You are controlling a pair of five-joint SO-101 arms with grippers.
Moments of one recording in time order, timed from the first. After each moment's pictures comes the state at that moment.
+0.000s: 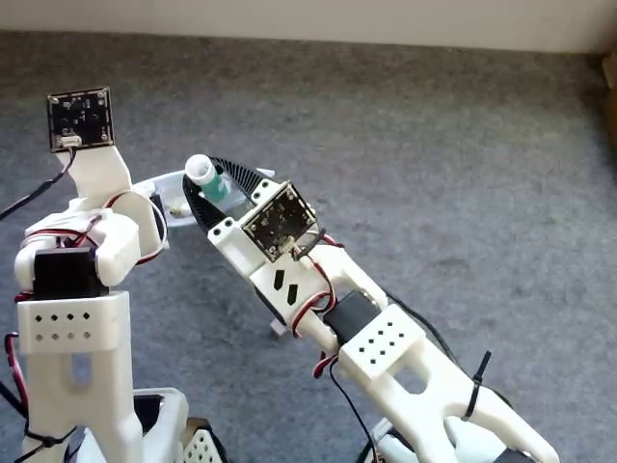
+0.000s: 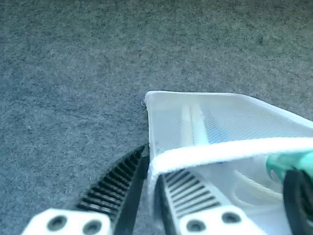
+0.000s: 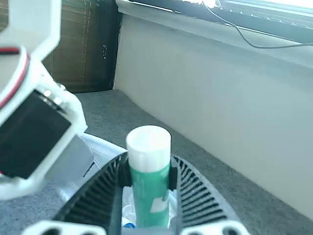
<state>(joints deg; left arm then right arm) -12.3 -43.6 26.9 73.5 11.8 -45.5 -37.1 53.0 -7.7 13.0</state>
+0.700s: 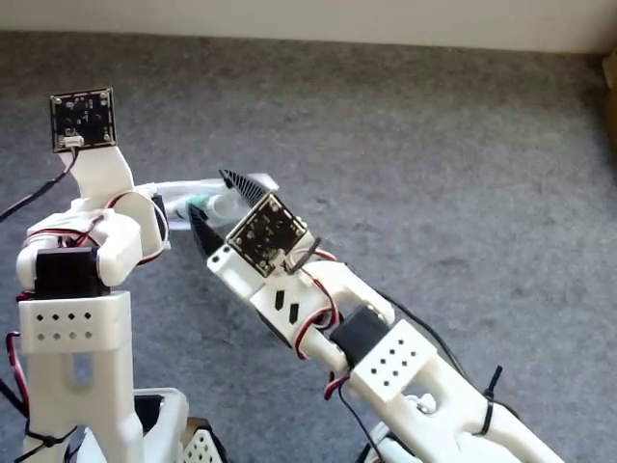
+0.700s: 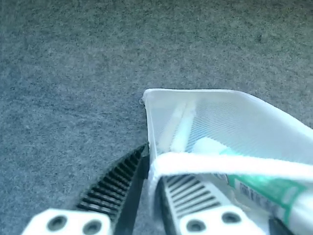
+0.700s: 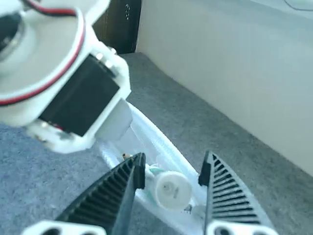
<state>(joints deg) -12.2 -43.5 26.9 73.4 11.8 -48.5 -45.0 52.9 10.7 13.2</state>
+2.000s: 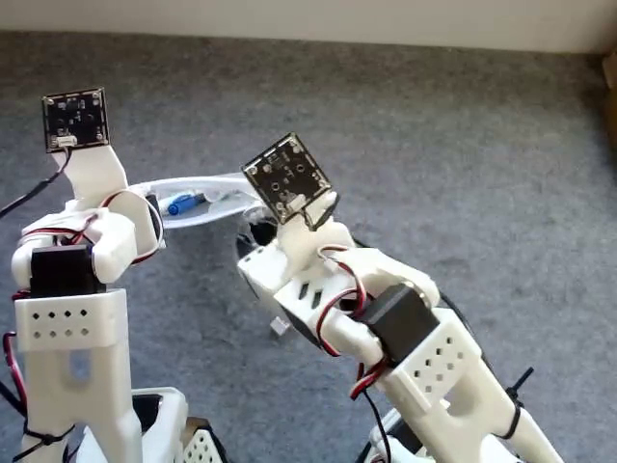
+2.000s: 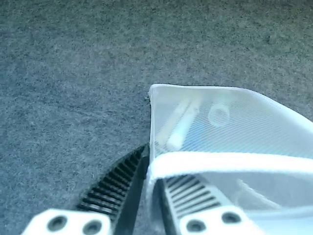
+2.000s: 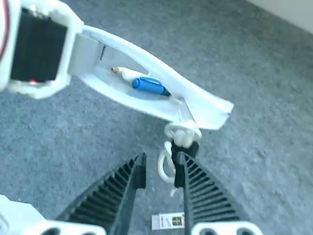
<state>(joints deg) -12.3 -43.4 26.9 73.5 11.8 -45.1 -44.7 22.7 66.9 0.7</state>
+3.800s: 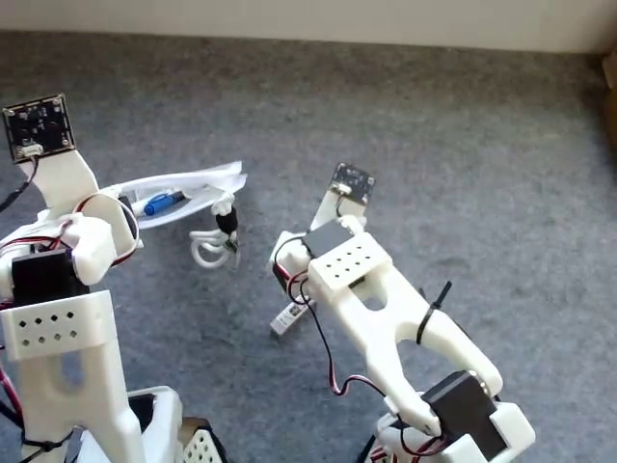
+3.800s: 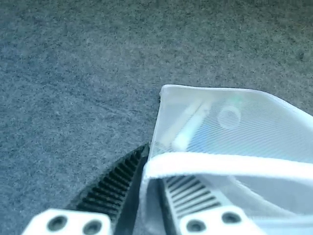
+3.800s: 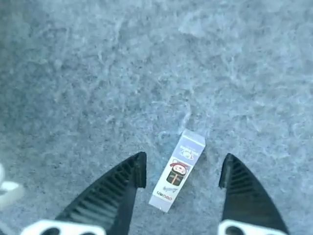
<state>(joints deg) -20.3 -43.8 29.1 71.7 11.8 -37.9 -10.6 32.1 60.0 -52.6</state>
